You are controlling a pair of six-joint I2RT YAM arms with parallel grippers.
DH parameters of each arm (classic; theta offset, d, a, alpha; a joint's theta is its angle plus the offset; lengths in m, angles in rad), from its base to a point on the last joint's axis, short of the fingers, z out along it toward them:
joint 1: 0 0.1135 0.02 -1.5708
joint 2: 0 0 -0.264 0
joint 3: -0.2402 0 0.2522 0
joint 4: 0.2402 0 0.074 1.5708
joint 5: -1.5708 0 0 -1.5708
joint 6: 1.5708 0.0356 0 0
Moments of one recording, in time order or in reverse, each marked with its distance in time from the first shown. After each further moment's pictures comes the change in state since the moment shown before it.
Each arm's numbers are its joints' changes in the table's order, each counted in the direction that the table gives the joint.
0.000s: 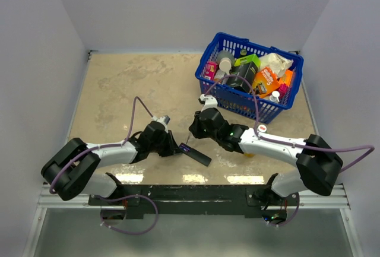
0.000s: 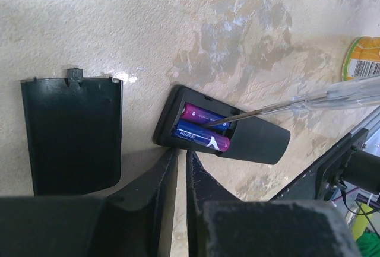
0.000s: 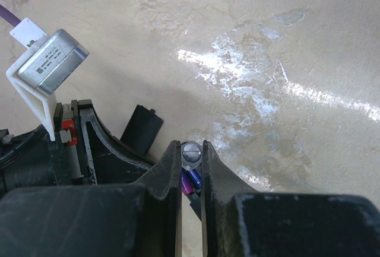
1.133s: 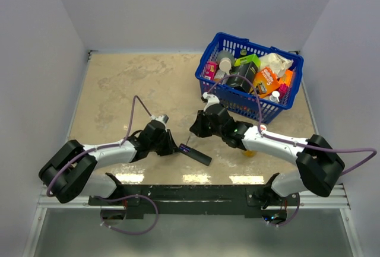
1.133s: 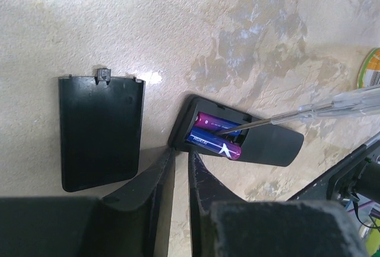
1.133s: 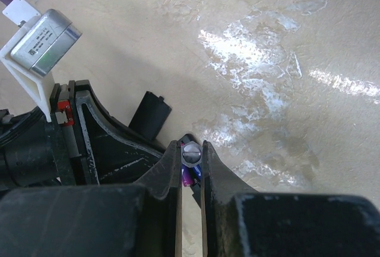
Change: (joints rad) left arm -0.003 -0.033 -0.026 0.095 0.056 0.012; right arm -0.089 -0.011 0.026 -0.029 0.204 -0.018
